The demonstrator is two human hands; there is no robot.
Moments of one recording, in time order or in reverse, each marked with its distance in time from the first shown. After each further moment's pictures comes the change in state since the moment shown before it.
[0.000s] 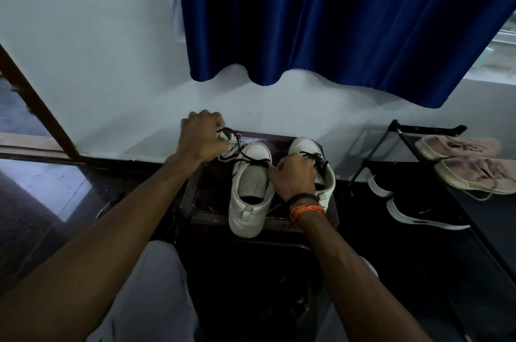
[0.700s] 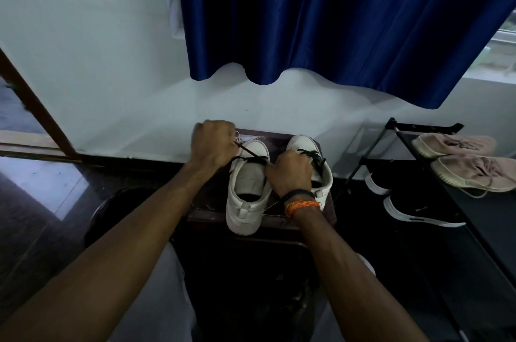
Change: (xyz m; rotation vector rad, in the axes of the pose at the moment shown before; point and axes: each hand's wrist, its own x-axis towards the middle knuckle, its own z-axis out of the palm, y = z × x) left_hand -0.012 0.030 0.019 0.119 0.028 0.041; right_hand 0.002 -0.001 -0.001 -0.040 0.018 0.004
